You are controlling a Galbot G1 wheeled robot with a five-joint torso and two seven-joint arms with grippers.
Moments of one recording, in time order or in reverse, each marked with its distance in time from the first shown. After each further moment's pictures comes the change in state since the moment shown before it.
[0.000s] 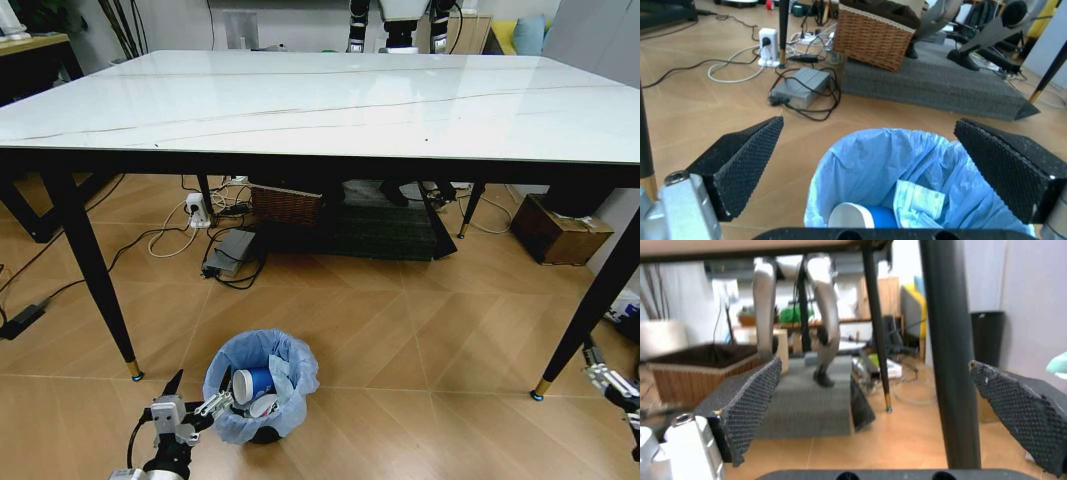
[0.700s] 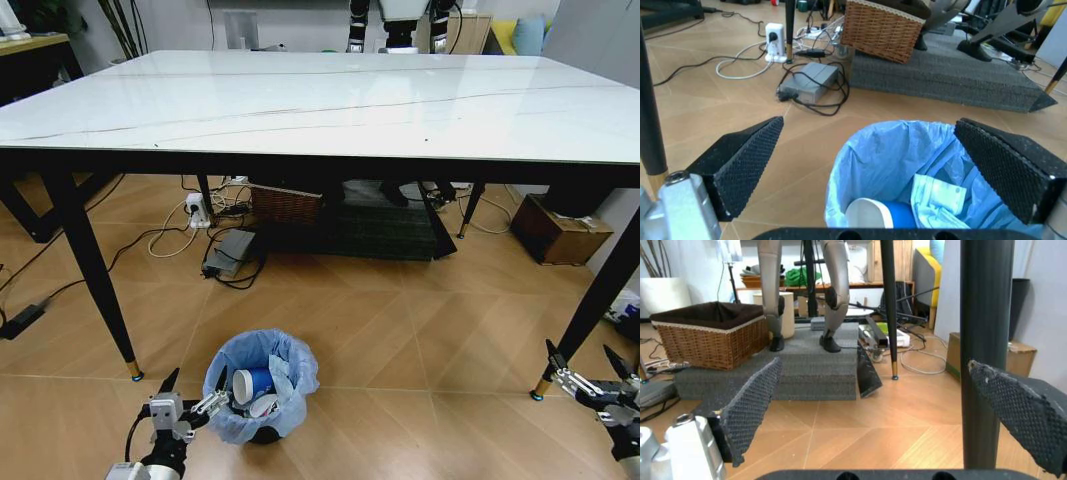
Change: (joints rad) left arm -0.033 0.035 0.000 0.040 -0.021 0.013 -0.031; right arm -0.063 -0.110 -0.076 0.026 -0.027 -0.051 0.124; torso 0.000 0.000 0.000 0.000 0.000
